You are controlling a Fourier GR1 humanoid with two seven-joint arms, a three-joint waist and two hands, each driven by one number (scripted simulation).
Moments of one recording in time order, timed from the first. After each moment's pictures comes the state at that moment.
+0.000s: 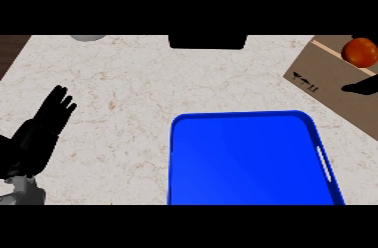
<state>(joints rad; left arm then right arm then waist) -0.06 0.18 0.20 -1.67 0.18 -0.11 0.30 -0.82 -0.59 -0.46 -0.58 0.99 0.14 -0.33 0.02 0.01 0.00</state>
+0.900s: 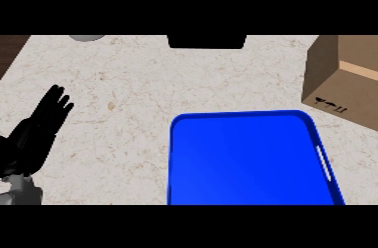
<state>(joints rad) -0.06 0.19 0.22 -1.65 0.19 -0.12 0.29 -0.85 -0.80 -0.86 -0.38 0.57 0.25 -0.40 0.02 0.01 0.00</state>
